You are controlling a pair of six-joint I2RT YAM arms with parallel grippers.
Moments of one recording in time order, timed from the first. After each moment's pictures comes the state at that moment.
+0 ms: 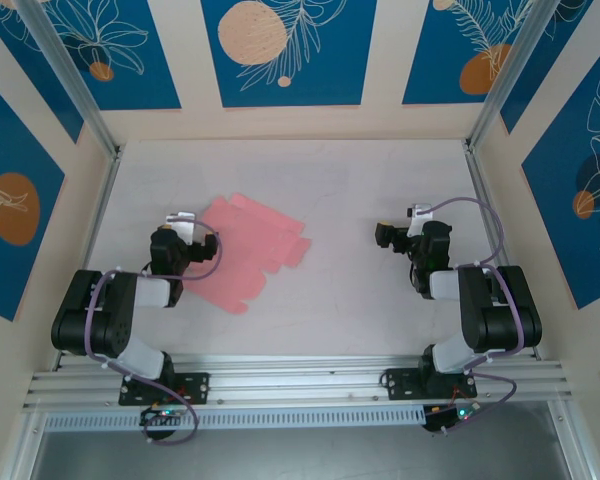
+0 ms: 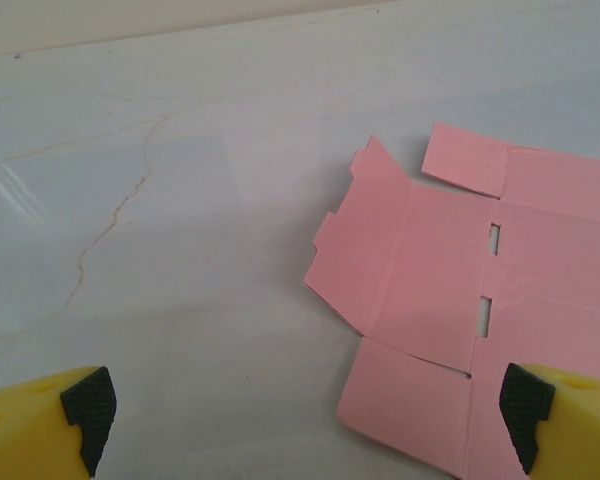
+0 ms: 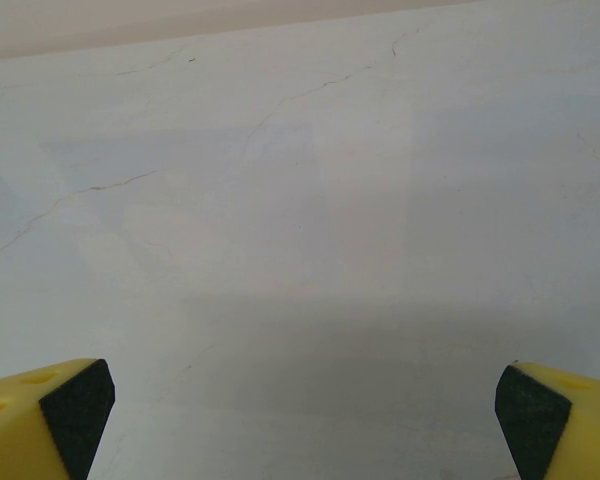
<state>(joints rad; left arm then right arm) -0.08 1.54 0.38 0.76 0.01 0.08 0.01 1.52 0.40 0.71 -0.15 0.10</state>
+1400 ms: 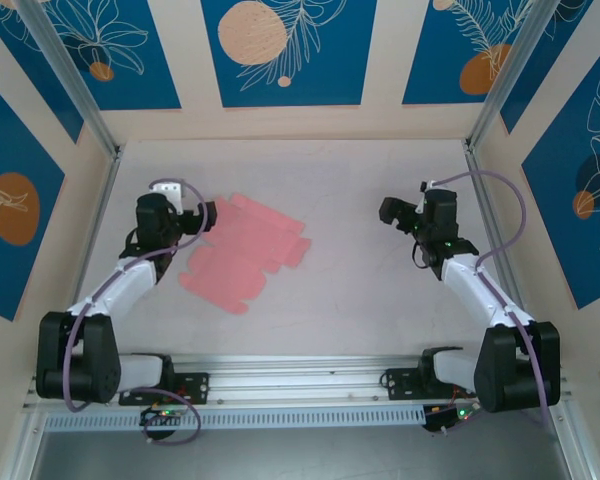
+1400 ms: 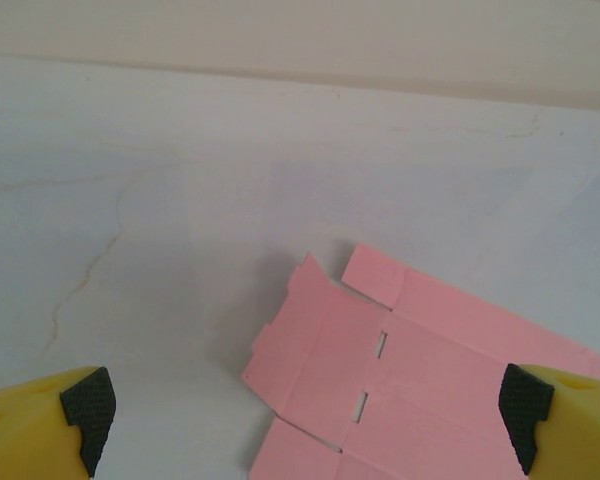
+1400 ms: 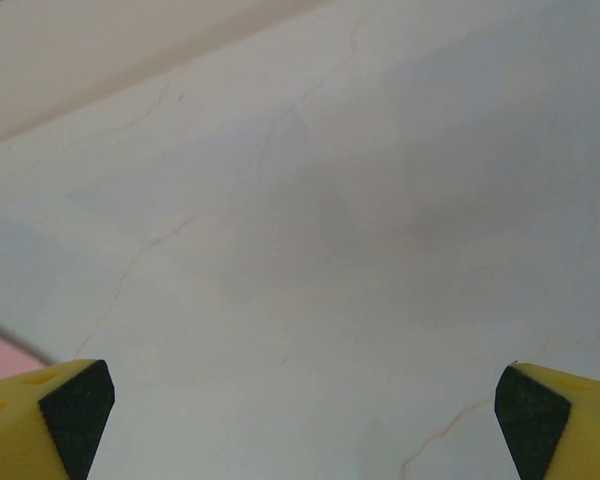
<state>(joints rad) -0.08 1.29 0.71 0.12 0.09 -0.14 0.11 1.20 0.75 -0.16 -0.02 0.43</state>
